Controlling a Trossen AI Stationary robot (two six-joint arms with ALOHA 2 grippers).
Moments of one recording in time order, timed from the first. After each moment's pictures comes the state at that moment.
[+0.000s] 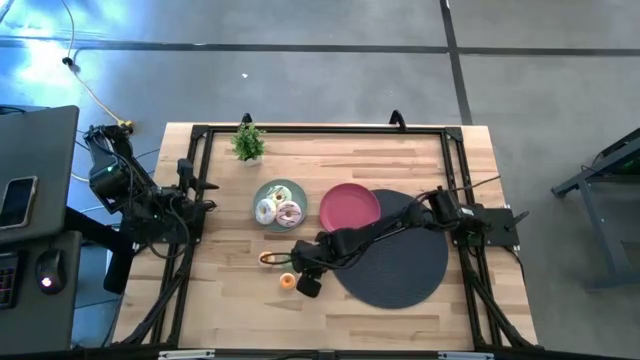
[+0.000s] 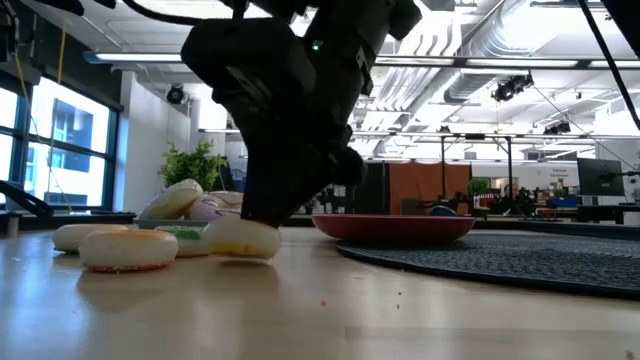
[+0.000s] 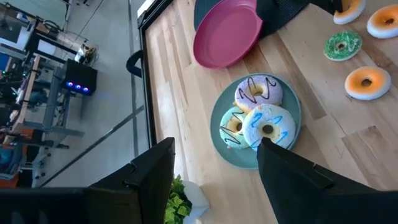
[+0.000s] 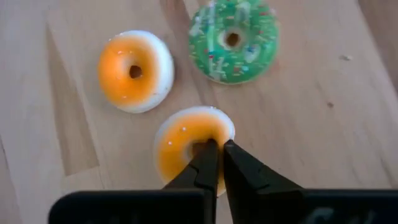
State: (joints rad) left arm -0.91 0.72 1.08 -1.49 -0.92 -0.18; right arm 0.26 2.24 1.72 -0.56 0.01 0.67
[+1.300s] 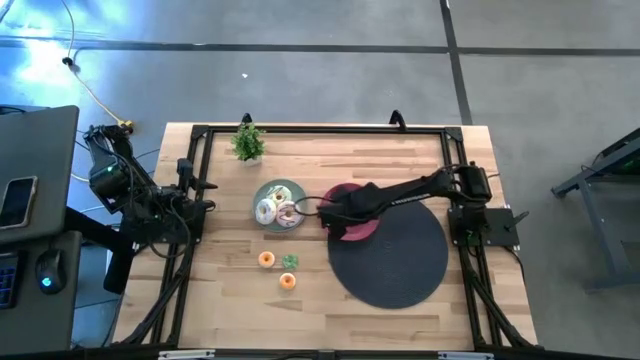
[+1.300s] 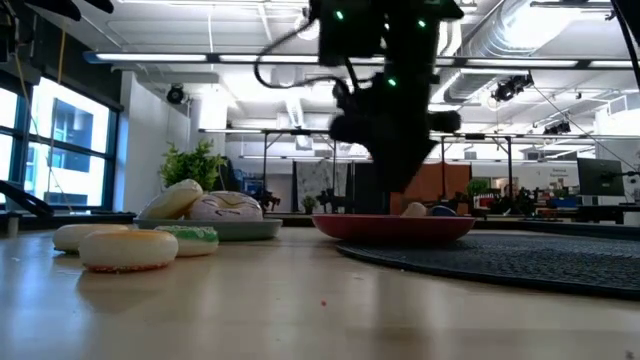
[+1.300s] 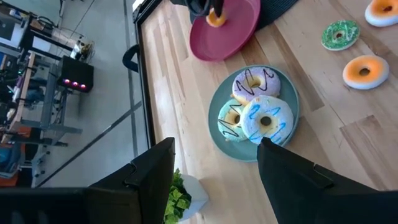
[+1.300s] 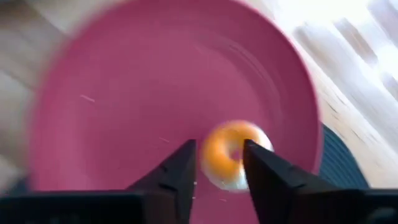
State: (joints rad) left arm -0.91 0.72 1.08 -1.52 -0.90 -0.19; right arm 0.06 1.97 1.47 -0.99 0.41 0.88
